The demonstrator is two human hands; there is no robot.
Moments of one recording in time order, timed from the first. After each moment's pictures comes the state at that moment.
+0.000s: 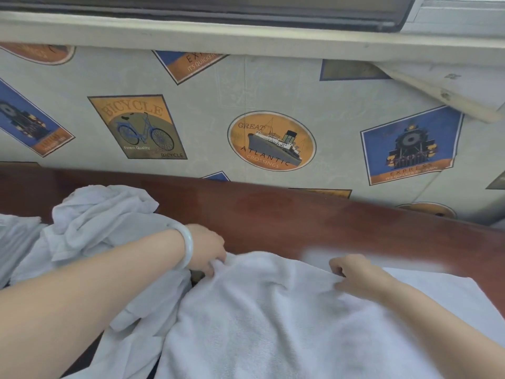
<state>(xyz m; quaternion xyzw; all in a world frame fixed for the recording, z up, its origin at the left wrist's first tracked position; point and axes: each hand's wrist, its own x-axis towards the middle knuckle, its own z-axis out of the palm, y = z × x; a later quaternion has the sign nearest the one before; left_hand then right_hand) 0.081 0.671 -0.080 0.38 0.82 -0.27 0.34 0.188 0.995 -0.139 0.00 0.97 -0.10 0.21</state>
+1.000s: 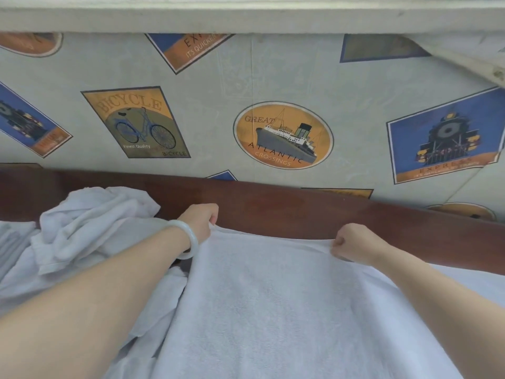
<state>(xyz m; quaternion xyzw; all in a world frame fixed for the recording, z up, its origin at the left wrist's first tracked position) 0.017 0.638 -0.134 0.11 0.97 0.15 0.14 0.097 0.983 -0.149 0.10 0.96 -0.16 0.19</state>
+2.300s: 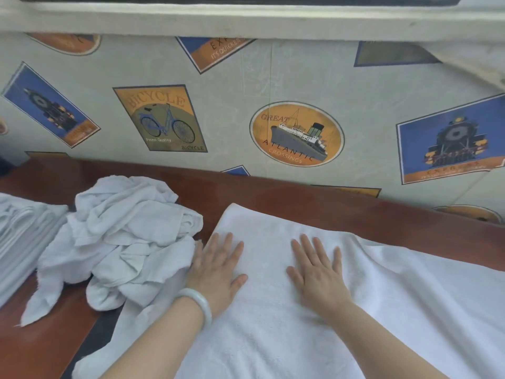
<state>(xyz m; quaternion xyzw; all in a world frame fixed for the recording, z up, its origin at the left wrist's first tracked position) 0.149 0.635 -0.190 0.19 0.98 -0.01 0.03 0.174 0.890 -0.227 -0.03 1.00 -0.09 0.00</state>
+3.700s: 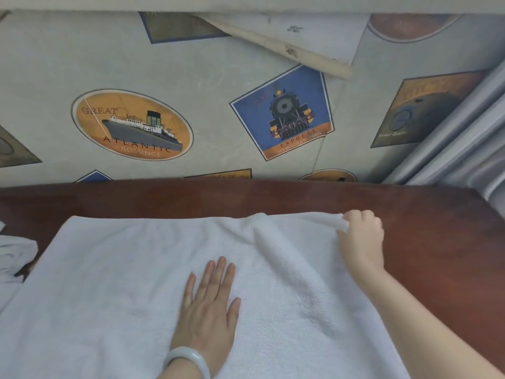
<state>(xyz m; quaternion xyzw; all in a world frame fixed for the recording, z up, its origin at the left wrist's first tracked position) 0.248 0.881 -0.227 0.27 0.96 0.07 0.00 0.246 1.203 -0.182 0.33 0.92 -0.14 -0.13</state>
